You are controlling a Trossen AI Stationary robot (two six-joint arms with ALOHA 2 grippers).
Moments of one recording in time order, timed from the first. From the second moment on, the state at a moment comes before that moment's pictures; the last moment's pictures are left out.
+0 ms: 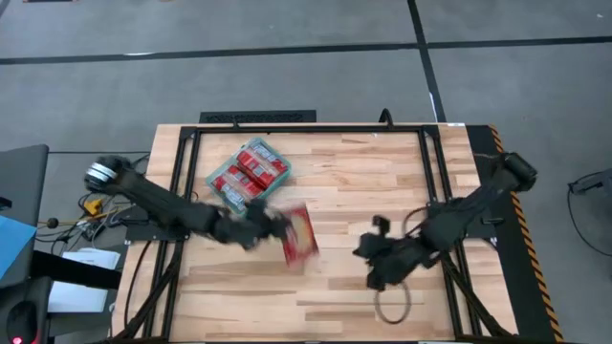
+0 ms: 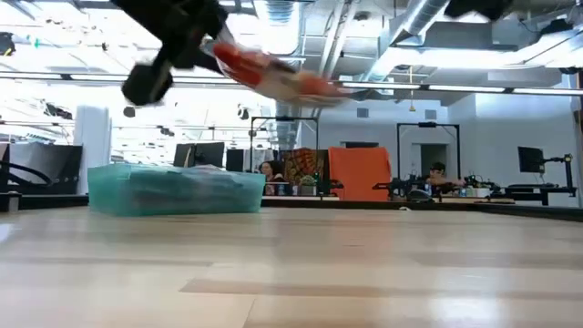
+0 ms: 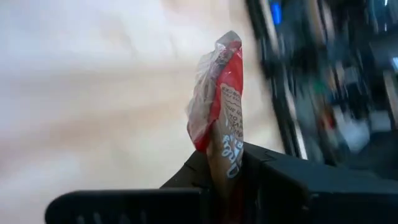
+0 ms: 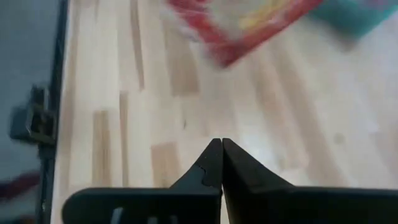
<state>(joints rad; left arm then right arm) -0.38 1.44 0.82 0.10 -0.61 -1.46 0.61 1.45 1.17 -0.67 0.46 0.68</state>
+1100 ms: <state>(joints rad) -0.08 0.63 0.39 -0.49 -0.84 -1.63 0.57 1.30 1.17 -0.92 0.68 0.67</state>
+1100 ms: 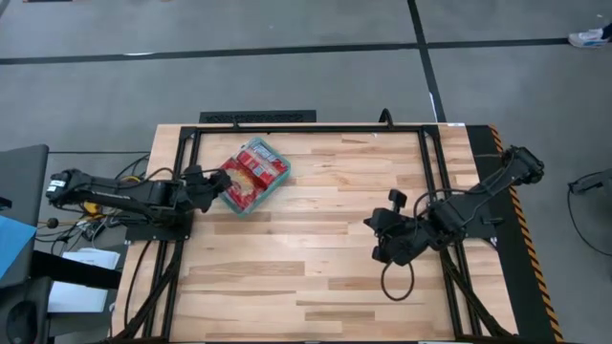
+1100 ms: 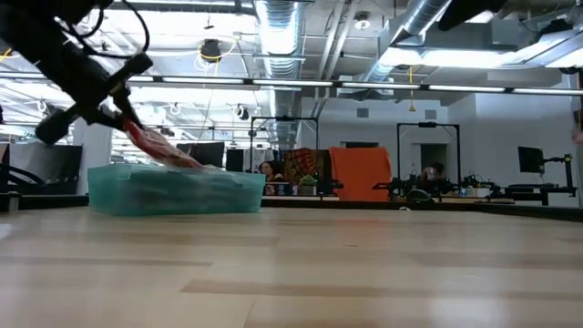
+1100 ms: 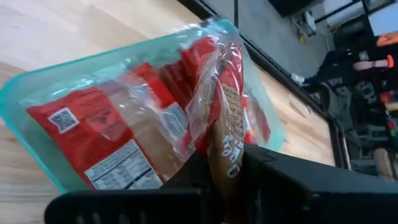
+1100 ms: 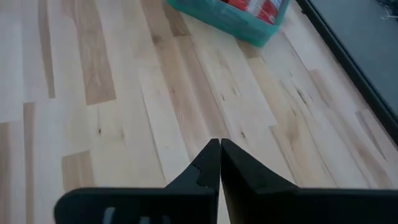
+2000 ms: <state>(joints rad) 0.00 0.61 0.37 -0.63 -0.71 -1.61 0.56 1.30 1.17 -0.92 0.62 0.68</state>
